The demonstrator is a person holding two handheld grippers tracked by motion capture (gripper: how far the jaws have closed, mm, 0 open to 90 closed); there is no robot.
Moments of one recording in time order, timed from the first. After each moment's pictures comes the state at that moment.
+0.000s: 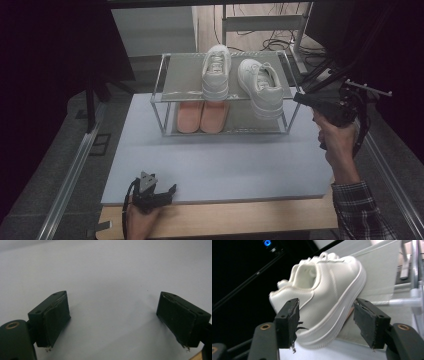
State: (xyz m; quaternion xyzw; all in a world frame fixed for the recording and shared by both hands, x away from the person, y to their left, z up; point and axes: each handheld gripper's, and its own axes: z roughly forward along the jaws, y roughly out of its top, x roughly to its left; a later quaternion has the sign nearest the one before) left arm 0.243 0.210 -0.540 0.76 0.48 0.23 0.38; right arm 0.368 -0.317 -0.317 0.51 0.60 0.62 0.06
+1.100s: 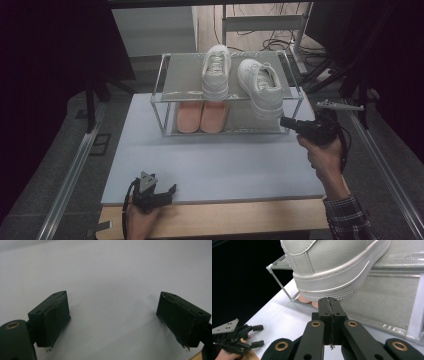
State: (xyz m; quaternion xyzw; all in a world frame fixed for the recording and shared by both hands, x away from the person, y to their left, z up) left arm 0.243 0.210 -0.540 0.76 0.48 0.23 0.38; right arm 0.342 -0.277 -0.348 0.46 0.70 0.54 0.09
